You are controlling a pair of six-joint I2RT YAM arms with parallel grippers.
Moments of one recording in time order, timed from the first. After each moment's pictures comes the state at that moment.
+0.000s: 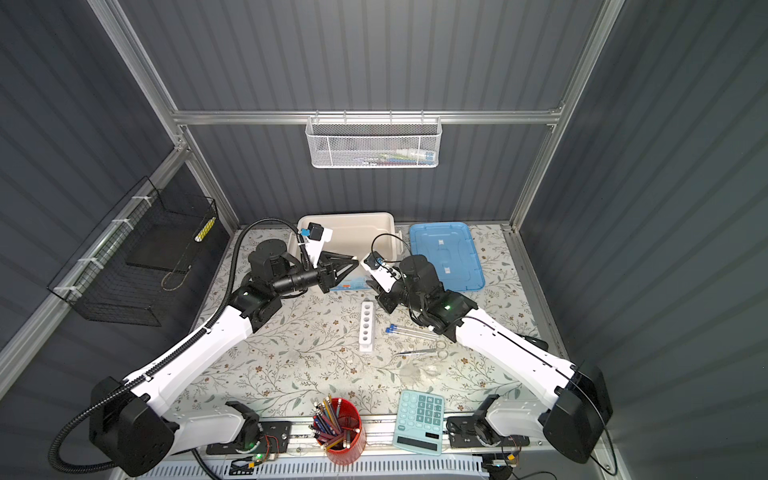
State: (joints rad) left arm -0.52 1.26 1.05 0.05 0.60 -0.24; right arm 0.74 1.26 1.04 -0.19 -0.12 -0.23
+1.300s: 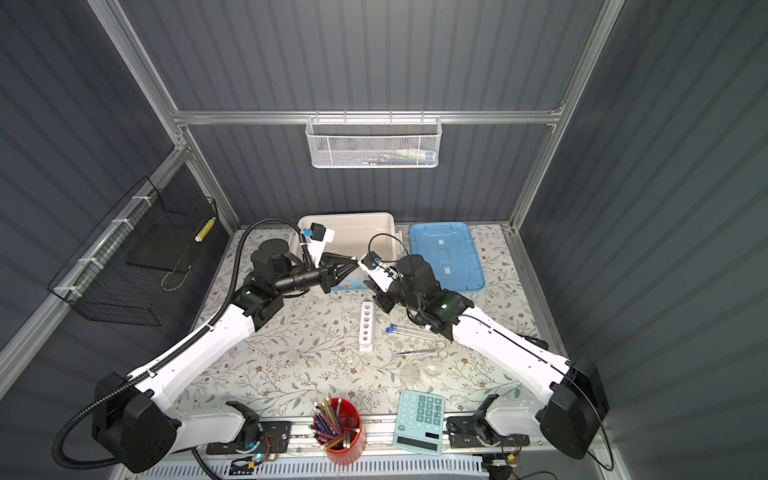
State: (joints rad) left arm -0.52 1.28 1.05 0.06 0.63 -0.25; right arm 0.75 1.29 1.05 -0.17 -0.12 -0.23
